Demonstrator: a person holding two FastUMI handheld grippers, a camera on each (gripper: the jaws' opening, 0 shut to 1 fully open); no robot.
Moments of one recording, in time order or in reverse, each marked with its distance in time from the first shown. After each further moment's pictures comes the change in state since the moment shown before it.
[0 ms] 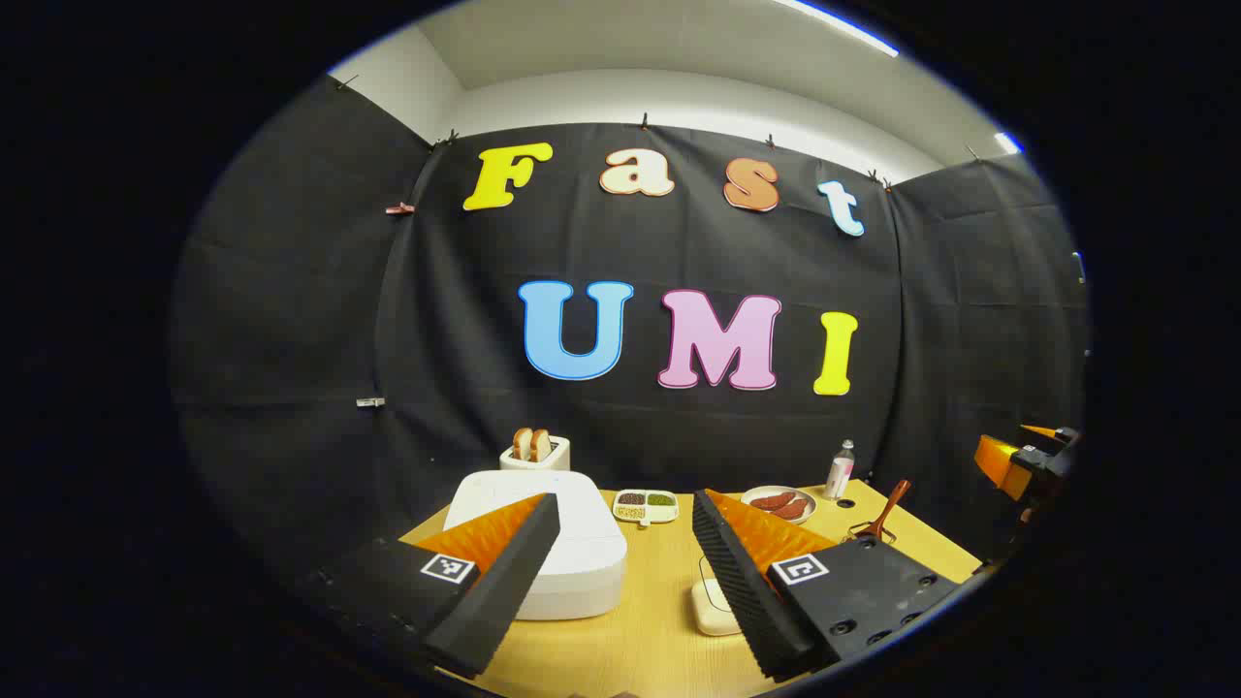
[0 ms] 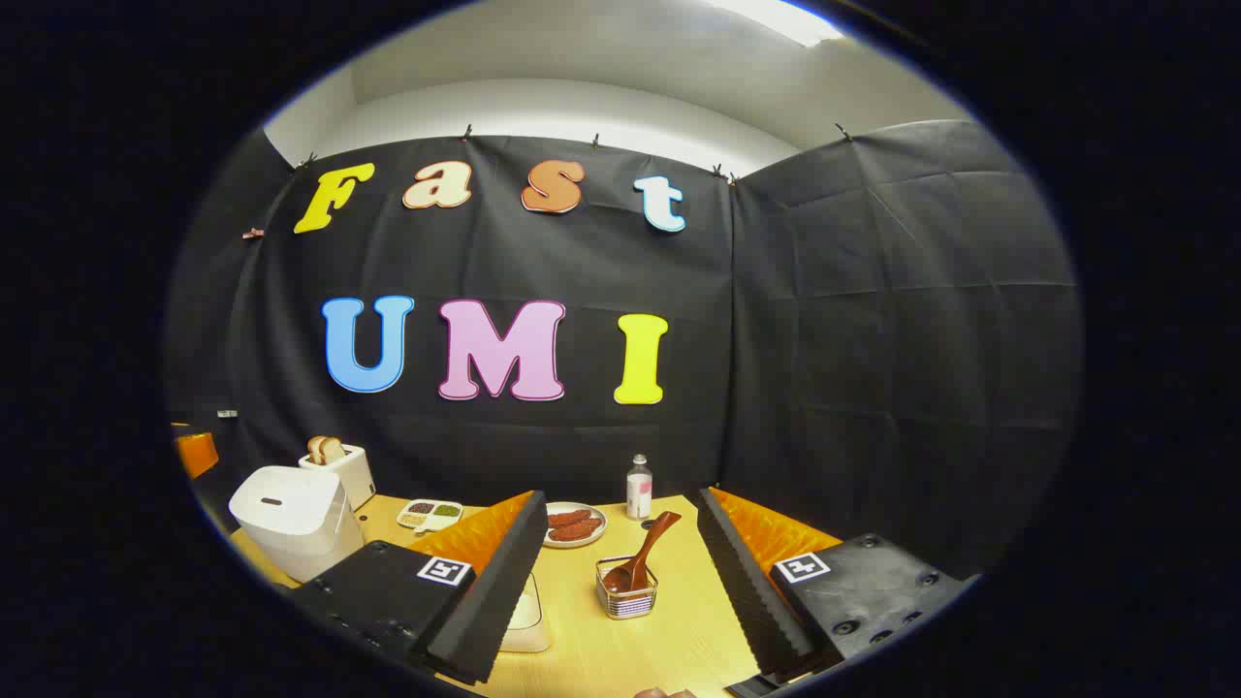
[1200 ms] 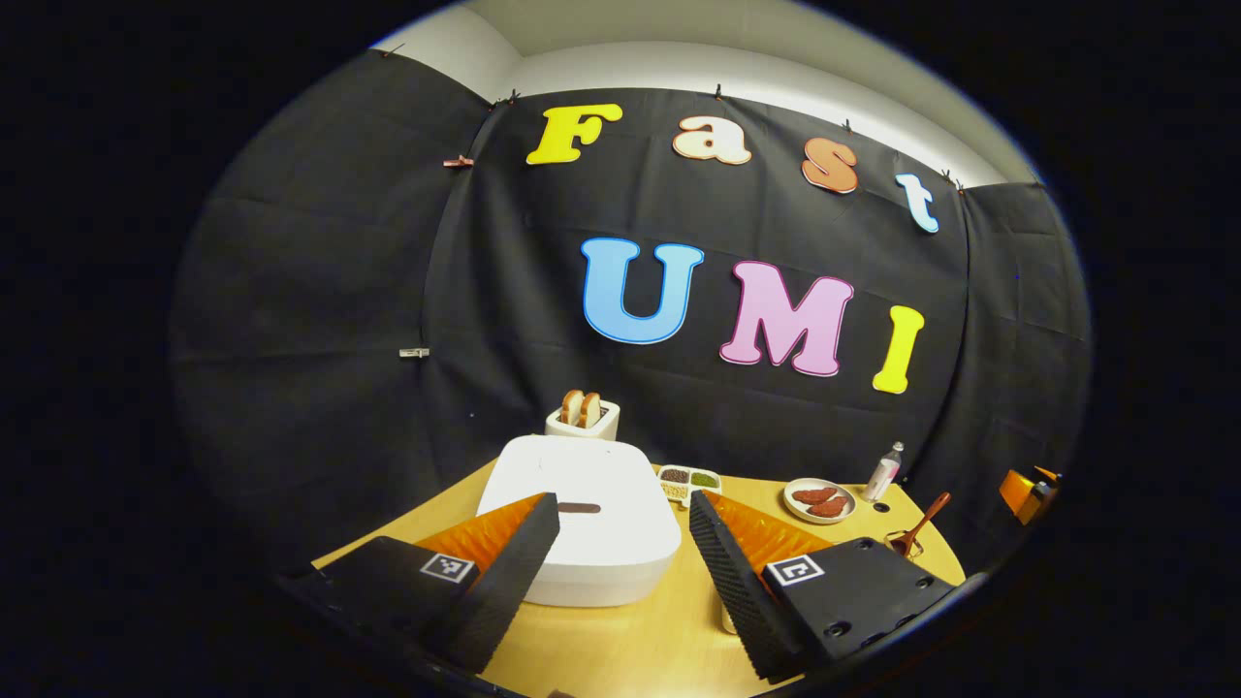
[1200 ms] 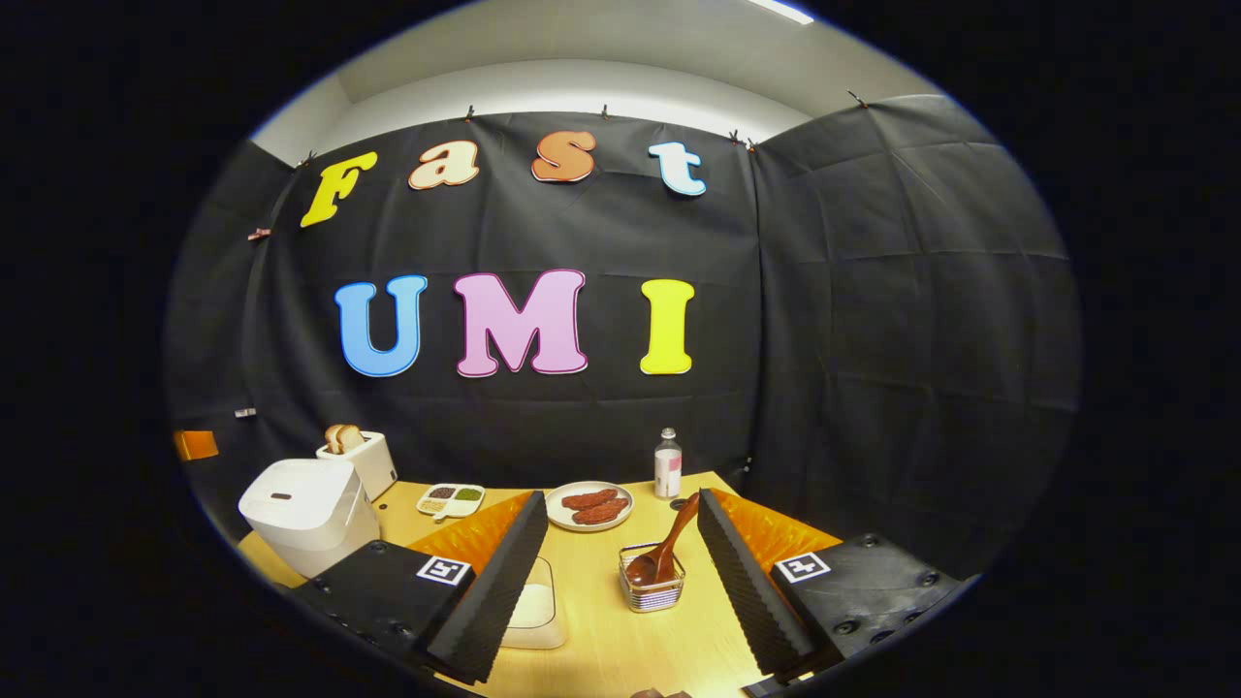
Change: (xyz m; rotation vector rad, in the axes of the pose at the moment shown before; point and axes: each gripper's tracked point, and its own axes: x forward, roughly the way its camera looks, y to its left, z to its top) left arm 0.041 0.072 -0.010 -0.090 0.104 0.163; right arm 0.031 0.005 -0.022 0.055 0.112 0.084
